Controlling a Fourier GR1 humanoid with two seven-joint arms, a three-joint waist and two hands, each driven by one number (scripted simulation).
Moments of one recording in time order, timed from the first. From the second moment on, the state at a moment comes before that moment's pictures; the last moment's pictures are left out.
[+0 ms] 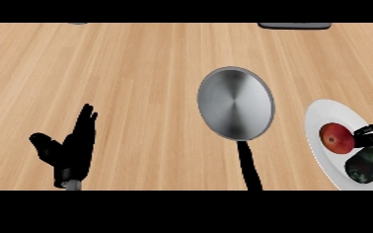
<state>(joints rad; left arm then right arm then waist) 0.07 0.16 -0.10 -1.48 0.28 0.29 0.09 -0.23 -0.58 -0.10 -1.00 0.39 0.13 0.85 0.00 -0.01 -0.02</state>
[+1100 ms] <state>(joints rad) 0.05 0.15 -0.13 -1.45 0.28 0.26 0.11 -0.71 -0.03 0.87 -1.56 1.09 -0.02 1.14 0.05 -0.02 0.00</state>
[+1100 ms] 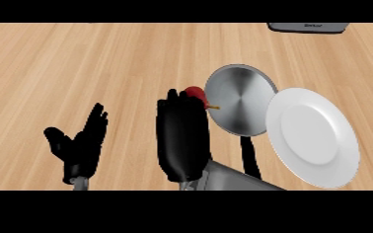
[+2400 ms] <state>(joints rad) 0.07 0.14 -0.10 -1.49 0.27 0.27 0.10 -0.73 -0.06 0.49 -1.24 1.22 -0.31 0.97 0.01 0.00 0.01</state>
